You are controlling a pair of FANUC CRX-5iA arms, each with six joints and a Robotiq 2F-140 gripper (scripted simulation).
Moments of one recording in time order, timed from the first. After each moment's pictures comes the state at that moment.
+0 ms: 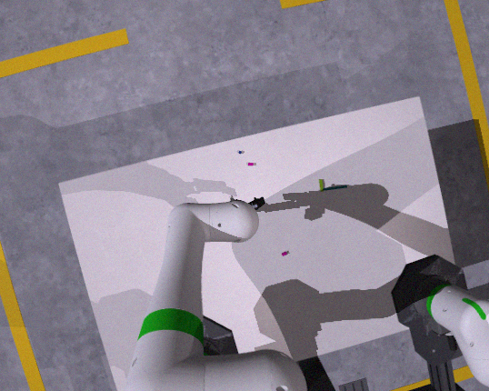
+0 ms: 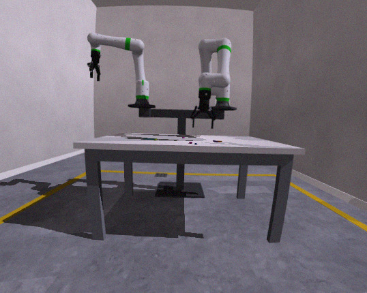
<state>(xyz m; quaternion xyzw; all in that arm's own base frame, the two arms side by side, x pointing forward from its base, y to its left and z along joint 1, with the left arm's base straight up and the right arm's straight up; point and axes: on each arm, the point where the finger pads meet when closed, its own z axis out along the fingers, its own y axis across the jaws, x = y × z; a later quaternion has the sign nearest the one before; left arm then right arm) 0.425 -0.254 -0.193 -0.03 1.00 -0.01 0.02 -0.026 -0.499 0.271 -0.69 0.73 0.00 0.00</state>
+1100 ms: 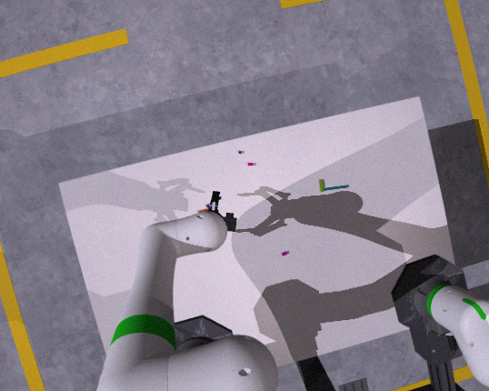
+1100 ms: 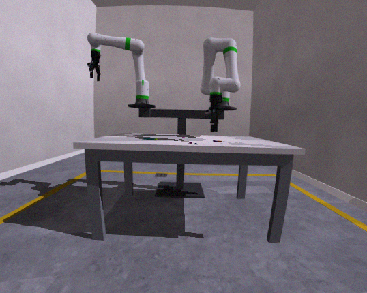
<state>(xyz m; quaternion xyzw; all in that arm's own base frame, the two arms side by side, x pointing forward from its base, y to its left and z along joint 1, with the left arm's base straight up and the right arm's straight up) 0.410 -0.162 -0.218 -0.56 0.83 -0.01 0.00 -0.026 -0.499 0.271 -0.69 0.73 0.00 0.00</state>
